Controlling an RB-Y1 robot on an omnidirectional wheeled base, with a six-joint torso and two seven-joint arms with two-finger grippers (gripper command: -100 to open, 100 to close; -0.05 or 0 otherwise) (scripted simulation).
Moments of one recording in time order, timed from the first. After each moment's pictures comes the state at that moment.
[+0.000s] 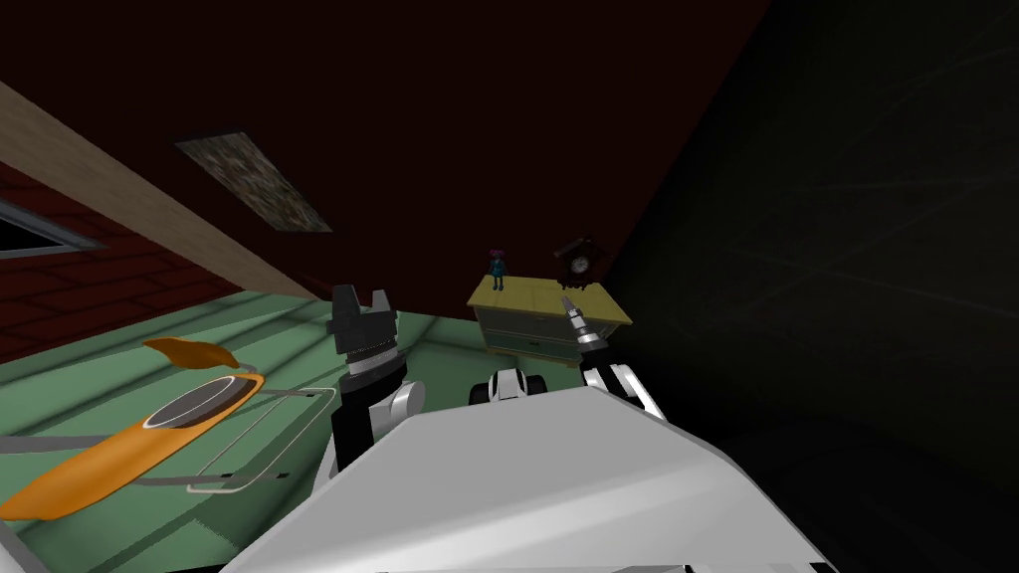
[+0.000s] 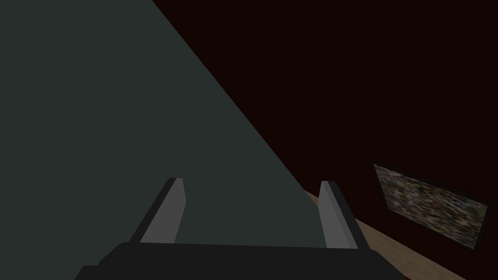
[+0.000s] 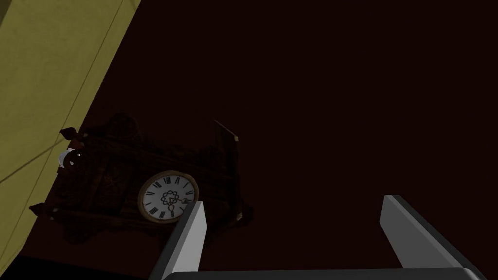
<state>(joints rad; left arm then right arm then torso) 0.51 -0.02 0.06 -2.37 0.07 -0.52 -0.16 0.53 -0.19 -0.04 -2.10 0.44 -0.26 -0.05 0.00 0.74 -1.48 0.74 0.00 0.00</state>
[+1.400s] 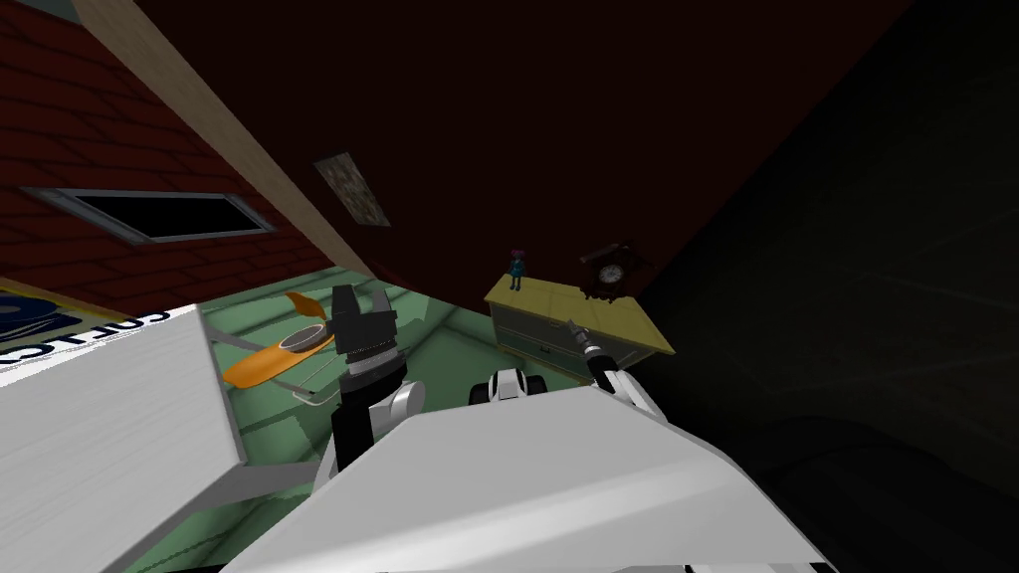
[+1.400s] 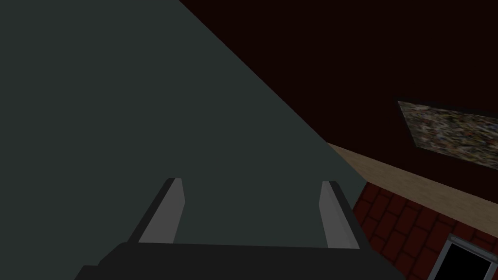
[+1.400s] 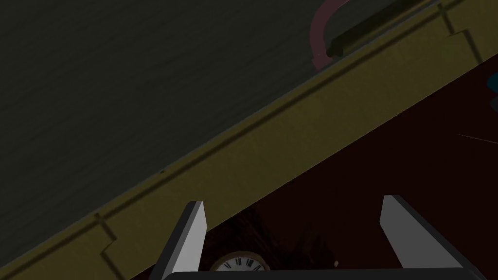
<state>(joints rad) 0.51 -0.02 0.06 -2.37 0.07 -0.52 -0.16 0.53 -0.25 -0.07 -1.88 0.75 0.07 0.00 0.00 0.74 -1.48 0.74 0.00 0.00</state>
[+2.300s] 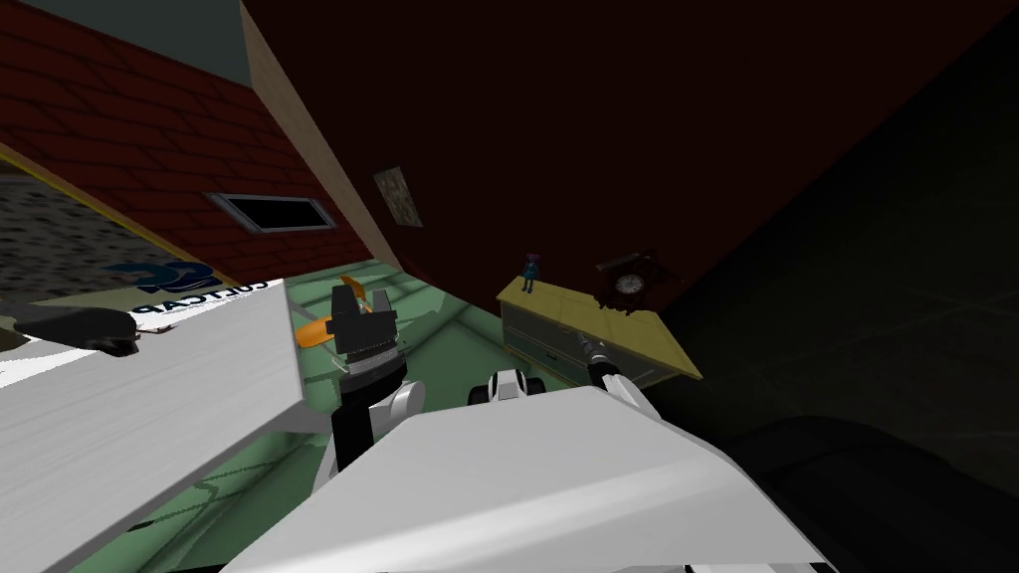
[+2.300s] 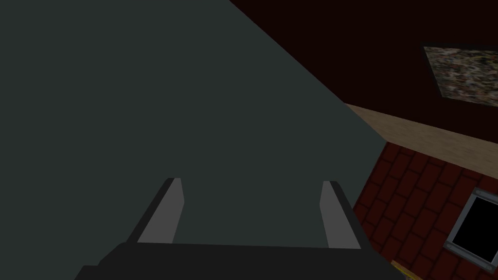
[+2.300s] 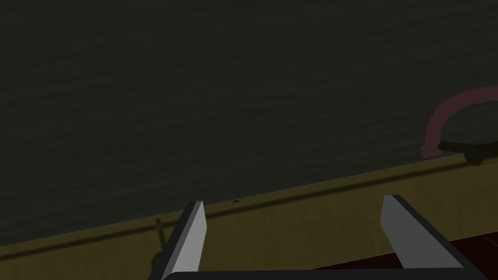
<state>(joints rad) 0.51 -0.02 0.06 -2.37 0.07 -0.52 -0.16 0.52 -0.26 -0.06 -1.75 0.95 0.30 0.04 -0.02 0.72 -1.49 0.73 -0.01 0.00</state>
